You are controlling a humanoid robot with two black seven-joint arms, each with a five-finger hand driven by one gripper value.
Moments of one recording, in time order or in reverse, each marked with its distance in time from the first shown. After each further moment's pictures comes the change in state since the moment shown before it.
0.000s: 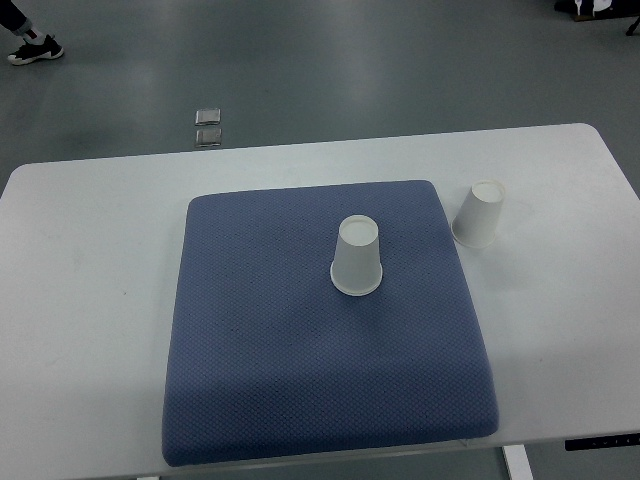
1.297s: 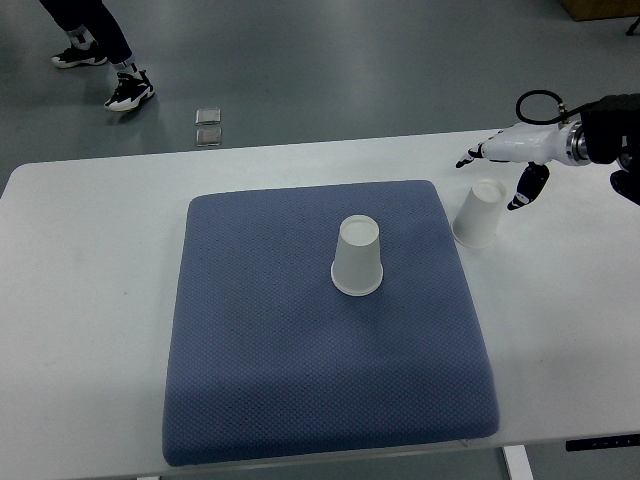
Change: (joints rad) left arm 0.000 0.000 0.000 0.000 0.000 0.000 0.000; right arm -0.047 0.288 -0.337 -0.048 -0.889 -0.272 0.003
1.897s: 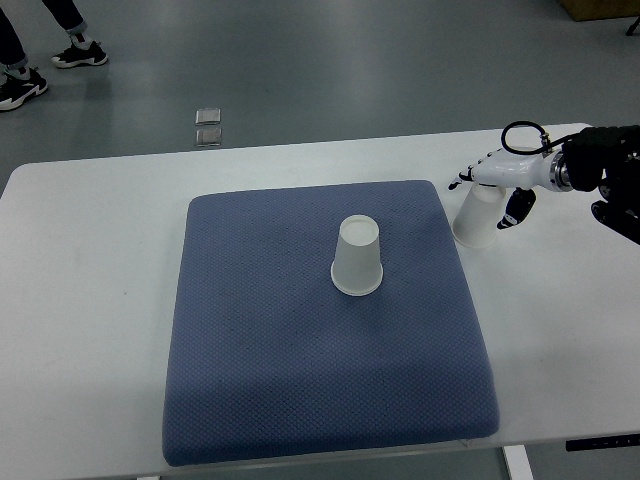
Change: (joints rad) left arm 0.000 0.000 0.000 0.000 0.000 0.000 0.000; right arm -0.049 0.061 -0.044 -0.077 0.000 -0.096 0.003
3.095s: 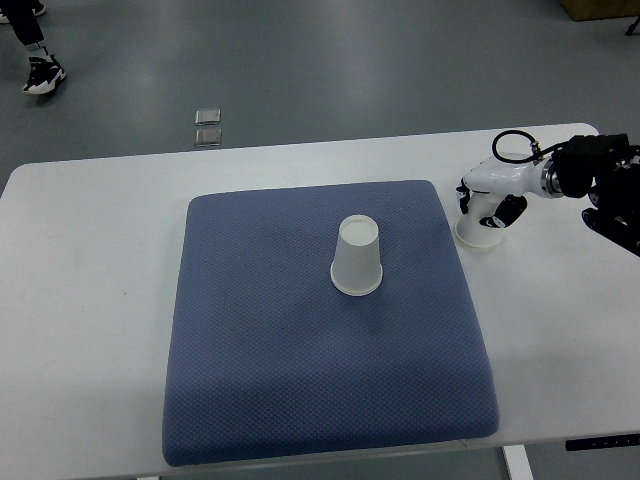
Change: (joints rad) left arm 0.000 0.000 0.000 0.000 0.000 0.000 0.000; right arm 0.013 0.038 -0.030 -0.036 -0.003 -0.021 0.010
